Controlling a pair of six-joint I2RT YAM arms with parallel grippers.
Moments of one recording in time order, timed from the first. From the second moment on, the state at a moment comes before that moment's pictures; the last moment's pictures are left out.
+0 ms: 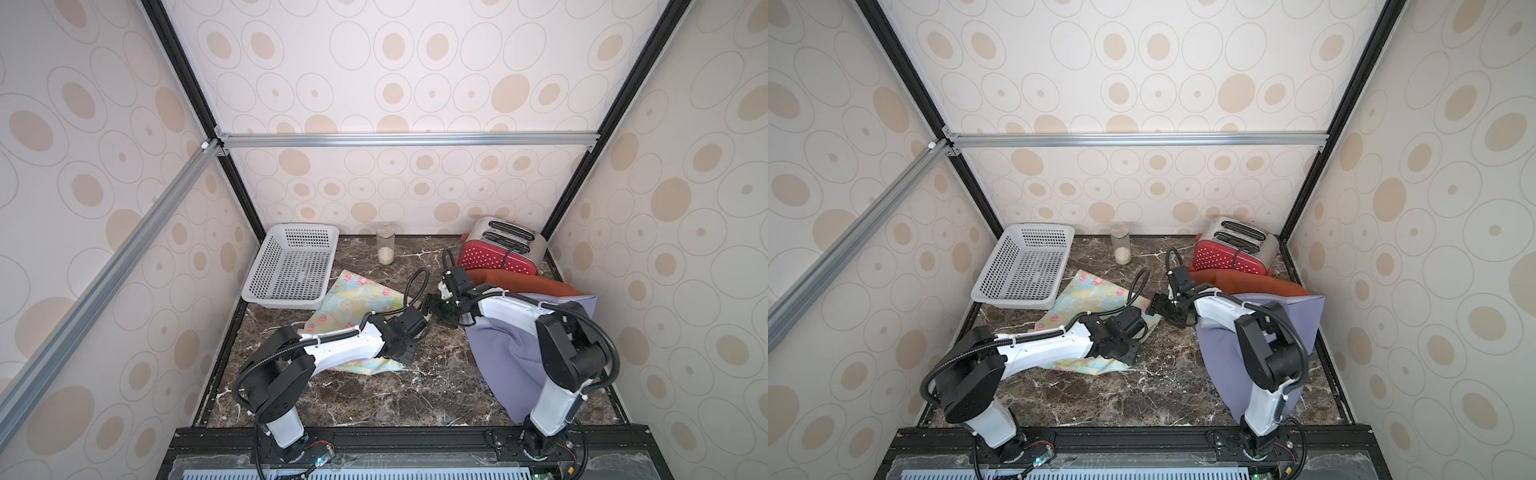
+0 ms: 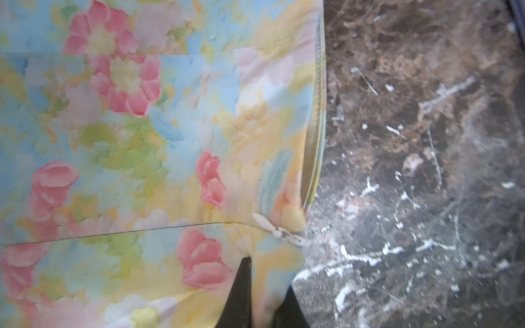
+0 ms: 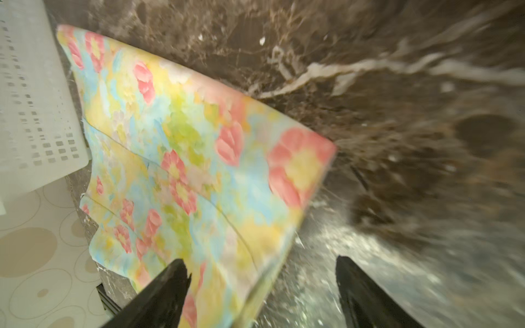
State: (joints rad) left arm -0.93 1.65 1.04 -0.59 -0.13 -0.49; right arm 0.49 1.84 1.16 -0.40 -0.32 0.81
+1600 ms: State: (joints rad) left arm -0.08 2.59 2.38 -0.79 -0.38 -0.51; right arm 0.56 1.86 1.04 -0.22 -0.28 0.89
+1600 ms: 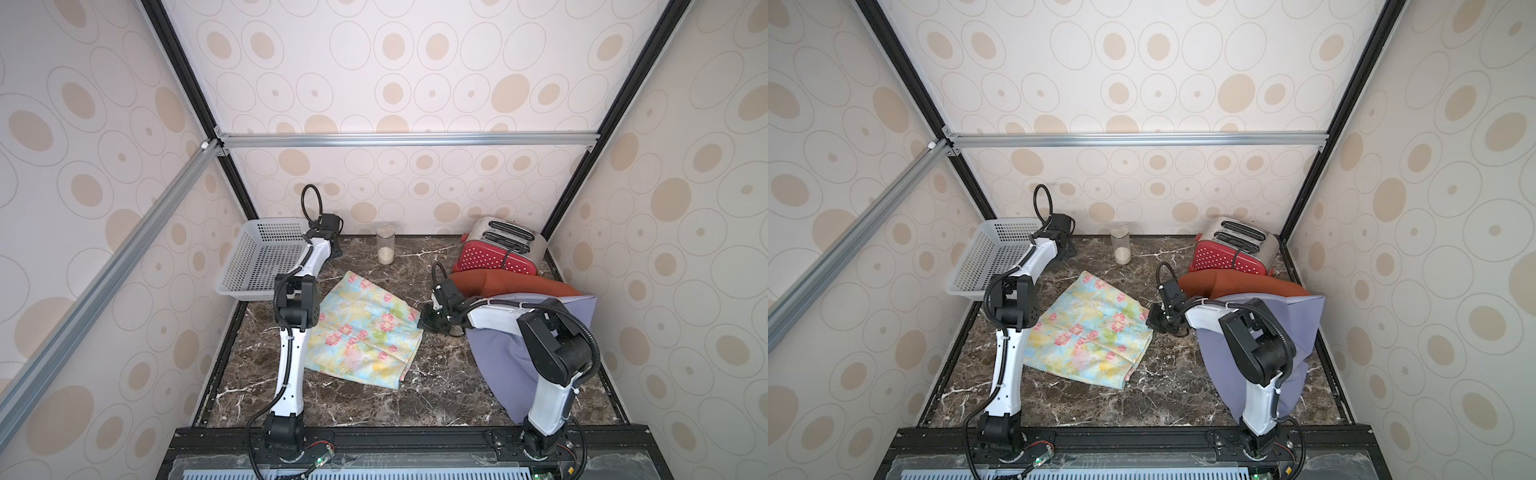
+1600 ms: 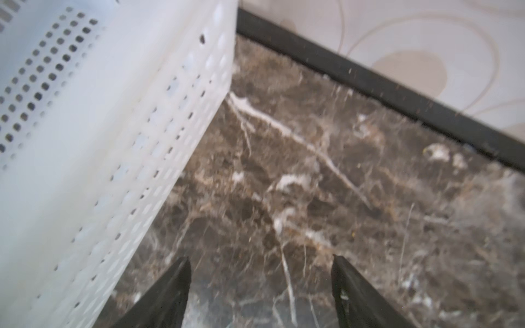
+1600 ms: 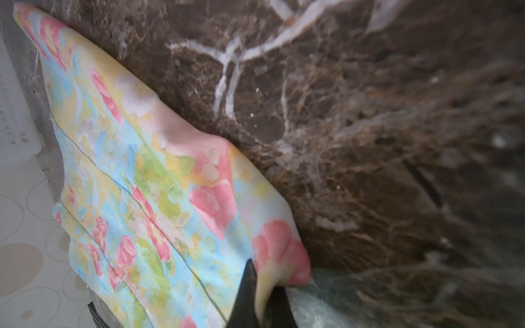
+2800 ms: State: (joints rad) left arm -0.52 0.99 0.43 -0.68 -0.25 -1.17; right arm 0.56 1.60 0.95 -0.25 -0.18 0.94
